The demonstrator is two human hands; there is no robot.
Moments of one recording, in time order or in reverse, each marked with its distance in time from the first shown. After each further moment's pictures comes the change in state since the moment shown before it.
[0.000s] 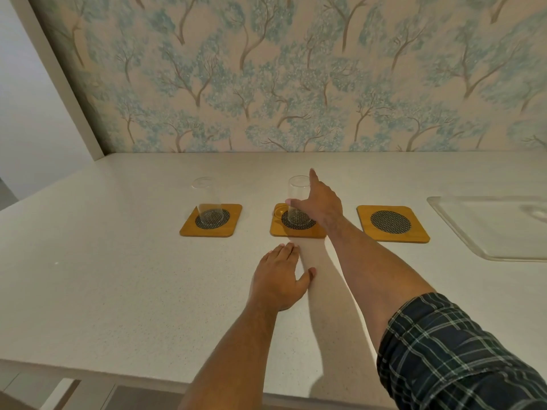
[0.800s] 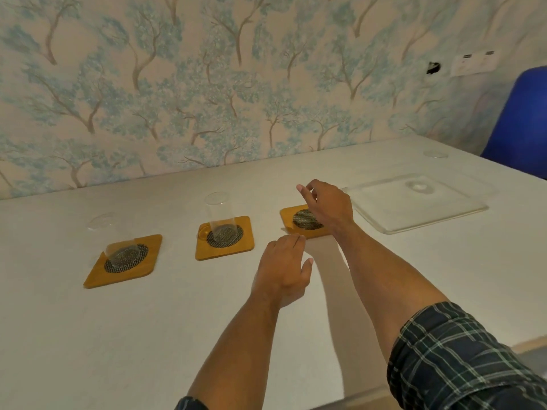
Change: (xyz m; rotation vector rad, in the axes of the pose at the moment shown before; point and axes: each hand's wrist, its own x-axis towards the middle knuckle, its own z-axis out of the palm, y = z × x) left_hand 0.051 0.131 0.007 -0.090 0.102 0.416; right_hand -0.050 0.133 -0.117 -0.214 0.405 0.030
